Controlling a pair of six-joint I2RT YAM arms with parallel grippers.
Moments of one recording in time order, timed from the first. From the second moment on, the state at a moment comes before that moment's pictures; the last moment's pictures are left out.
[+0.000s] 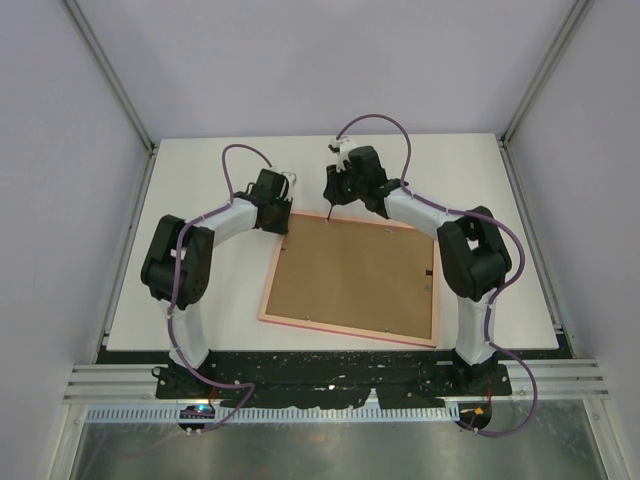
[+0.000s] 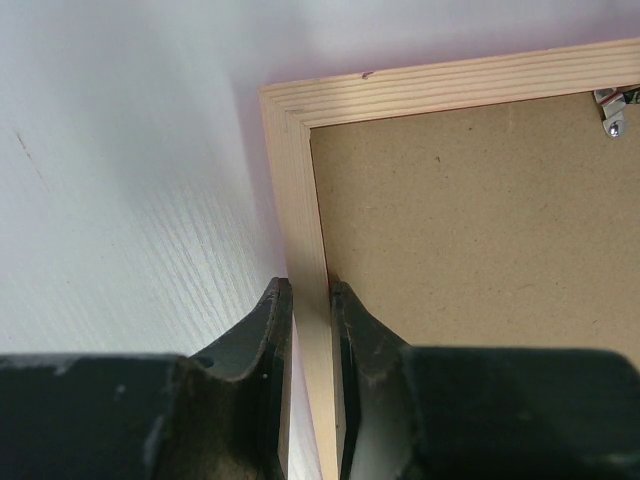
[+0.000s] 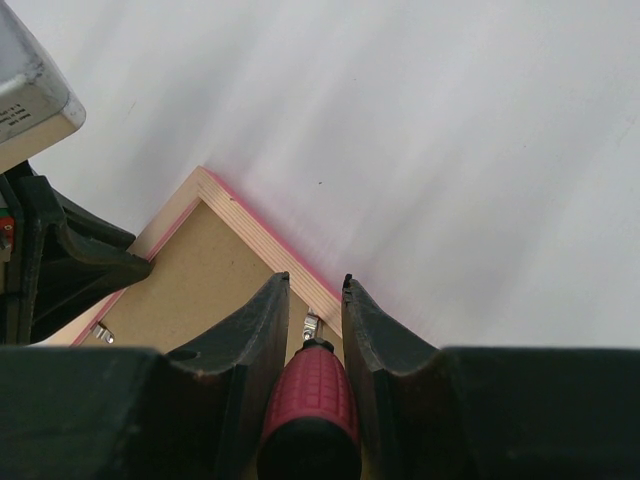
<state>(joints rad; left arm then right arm) -0.41 1.92 1.28 -0.33 0.01 -0.13 0.52 1.99 1.46 -0.03 -0.17 0.13</state>
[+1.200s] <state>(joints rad) -0.41 1.92 1.28 -0.33 0.01 -0.13 0.52 1.99 1.47 -0.04 -0.17 0.15</state>
